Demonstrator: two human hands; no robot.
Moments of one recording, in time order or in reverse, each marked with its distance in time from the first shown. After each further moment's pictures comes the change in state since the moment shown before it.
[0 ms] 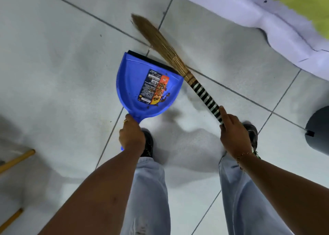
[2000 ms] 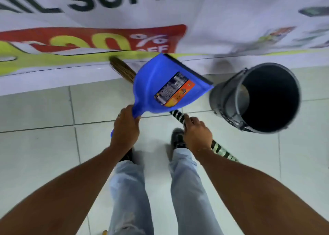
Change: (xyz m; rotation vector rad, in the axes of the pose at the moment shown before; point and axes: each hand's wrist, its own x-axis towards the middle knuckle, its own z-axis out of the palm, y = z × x) left_hand -0.212 0.343 -0.049 0.119 -0.077 0.876; right_hand -0.074 0.167 -0.197 0.129 0.211 0.464
